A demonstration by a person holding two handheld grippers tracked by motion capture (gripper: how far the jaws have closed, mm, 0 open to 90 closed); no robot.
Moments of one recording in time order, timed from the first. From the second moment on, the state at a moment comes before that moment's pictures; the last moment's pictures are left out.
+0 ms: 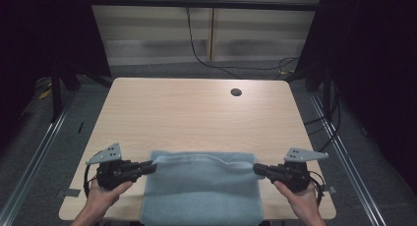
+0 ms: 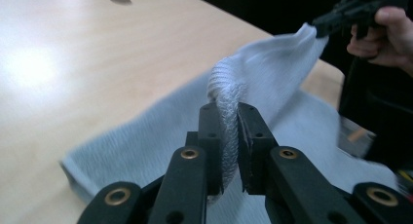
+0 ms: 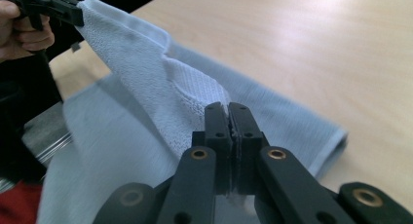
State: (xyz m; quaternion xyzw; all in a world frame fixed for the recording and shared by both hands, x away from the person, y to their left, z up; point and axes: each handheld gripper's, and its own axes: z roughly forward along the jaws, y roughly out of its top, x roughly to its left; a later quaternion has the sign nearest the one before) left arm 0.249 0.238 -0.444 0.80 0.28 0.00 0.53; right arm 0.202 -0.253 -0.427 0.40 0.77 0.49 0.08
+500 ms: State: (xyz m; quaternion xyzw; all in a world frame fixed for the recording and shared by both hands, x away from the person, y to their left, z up) left arm 0.244 0.230 -0.503 0.84 0.31 -0.03 0.44; right arm 0.190 -0.236 -0.495 0.44 0.80 0.41 0.03
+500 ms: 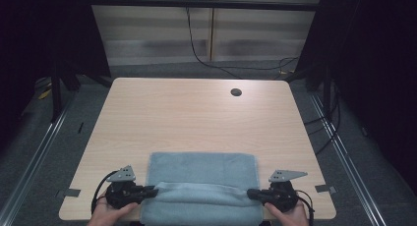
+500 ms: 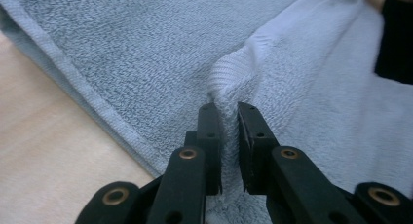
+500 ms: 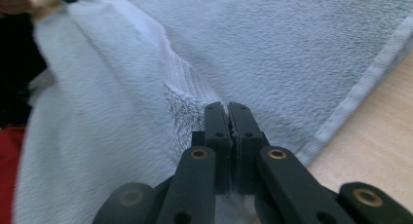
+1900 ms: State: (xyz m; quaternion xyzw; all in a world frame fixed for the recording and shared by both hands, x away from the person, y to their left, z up) left arm 0.438 0.215 -0.509 0.80 0.42 0.08 0.43; right arm 0.402 -0.222 -0.507 0.51 0.76 0.40 0.10
